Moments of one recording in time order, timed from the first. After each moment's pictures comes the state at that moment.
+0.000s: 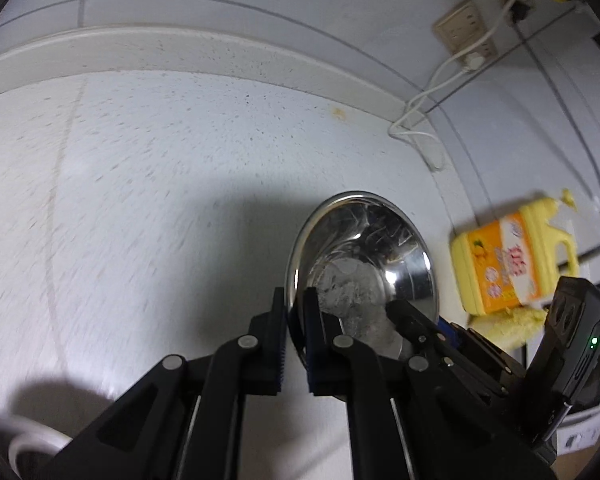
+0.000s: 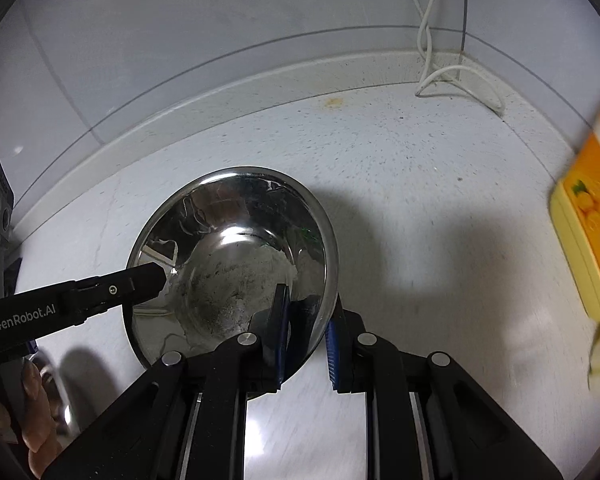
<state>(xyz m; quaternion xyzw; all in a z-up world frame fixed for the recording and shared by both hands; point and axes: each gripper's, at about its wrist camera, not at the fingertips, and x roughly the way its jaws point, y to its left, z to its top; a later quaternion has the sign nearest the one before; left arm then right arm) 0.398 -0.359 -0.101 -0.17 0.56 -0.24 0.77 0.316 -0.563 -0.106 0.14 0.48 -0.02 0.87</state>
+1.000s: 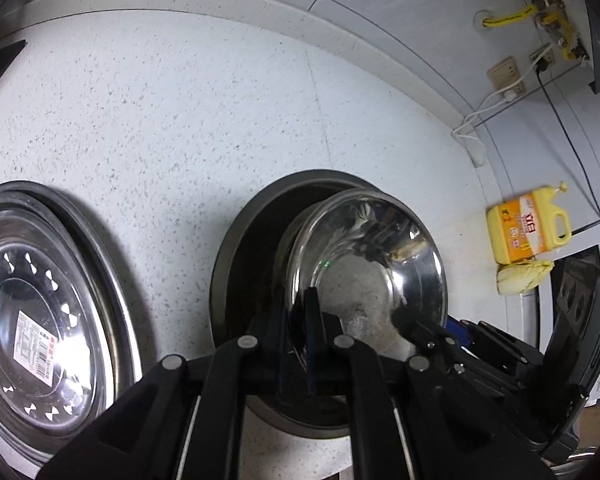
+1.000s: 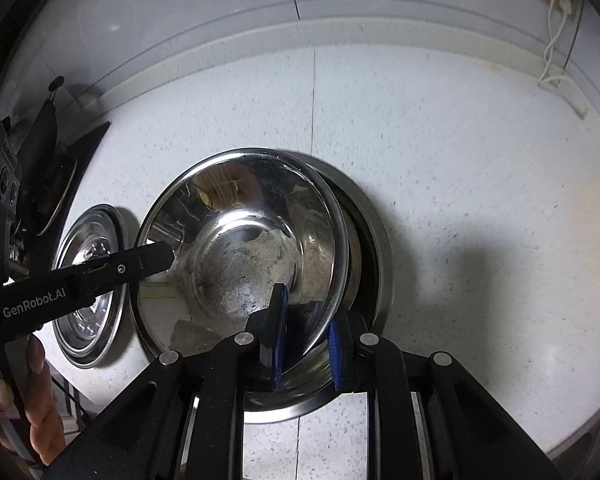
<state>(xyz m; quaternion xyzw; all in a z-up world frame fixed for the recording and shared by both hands) 0.266 -0.132 -0.103 -0.19 0.58 -0.15 0.78 0.221 -0.339 -0.090 0.07 0.55 0.09 0.83</state>
